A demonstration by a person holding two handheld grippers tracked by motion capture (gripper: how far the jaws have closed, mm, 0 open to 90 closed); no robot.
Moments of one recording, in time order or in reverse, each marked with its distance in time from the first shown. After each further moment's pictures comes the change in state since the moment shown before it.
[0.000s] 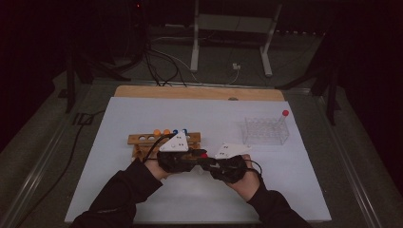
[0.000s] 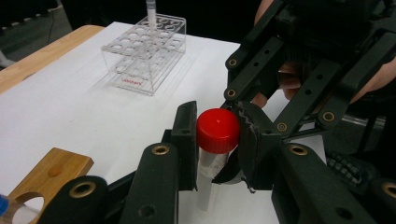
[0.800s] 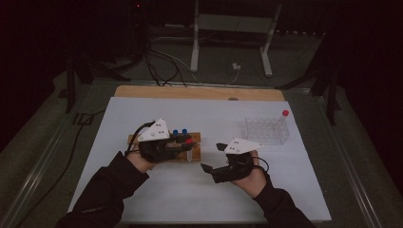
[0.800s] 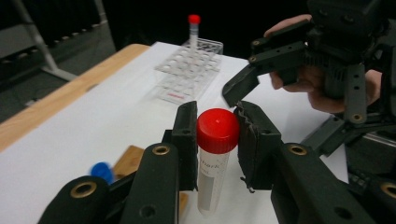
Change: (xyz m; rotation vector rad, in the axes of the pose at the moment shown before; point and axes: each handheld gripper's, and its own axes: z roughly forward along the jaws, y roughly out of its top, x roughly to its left) left arm 0.017 0.014 -0.054 -0.053 0.136 -0.020; right arm -0.010 0.003 -0.017 -0.114 -0.049 0.053
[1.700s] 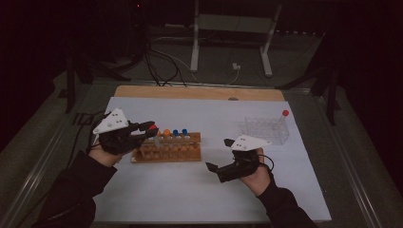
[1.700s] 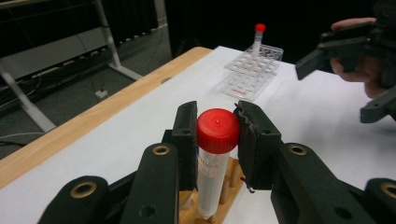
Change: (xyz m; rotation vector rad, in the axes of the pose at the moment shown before) left arm 0.035 -0.013 -0.077 -0.026 0.208 -0.053; right arm -0.010 0.001 -0.010 -0.024 -0.001 0.014
